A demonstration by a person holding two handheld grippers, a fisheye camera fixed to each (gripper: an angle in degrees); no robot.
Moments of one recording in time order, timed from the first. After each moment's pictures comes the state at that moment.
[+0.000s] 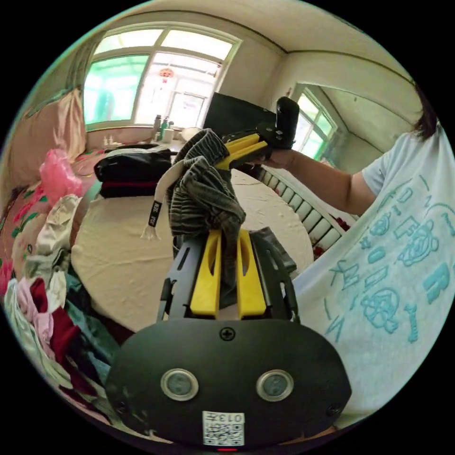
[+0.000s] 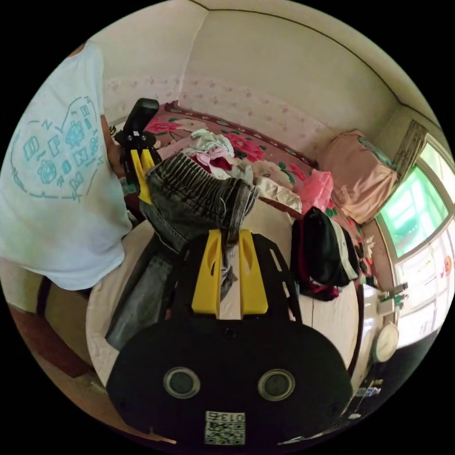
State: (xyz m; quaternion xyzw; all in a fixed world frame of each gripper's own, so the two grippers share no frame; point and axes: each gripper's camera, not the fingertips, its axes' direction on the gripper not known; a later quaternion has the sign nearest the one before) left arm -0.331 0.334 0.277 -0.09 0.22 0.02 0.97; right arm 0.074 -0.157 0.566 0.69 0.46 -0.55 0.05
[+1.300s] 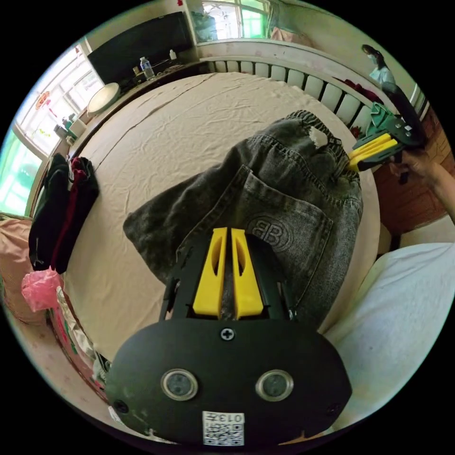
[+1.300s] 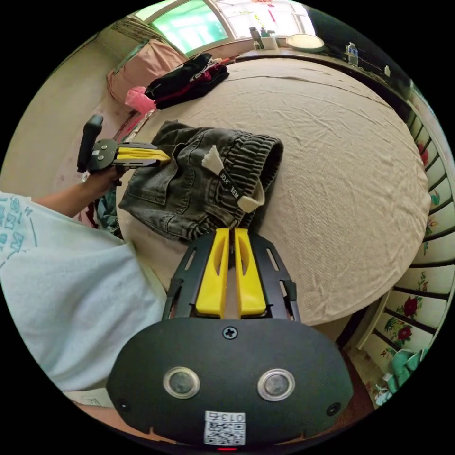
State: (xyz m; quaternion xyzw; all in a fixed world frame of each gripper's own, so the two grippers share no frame) left arm 0.014 0.327 0.529 -0.30 0.15 0.35 0.87; right arm 0.272 -0.478 0.668 0.83 -0.07 -0.30 0.46
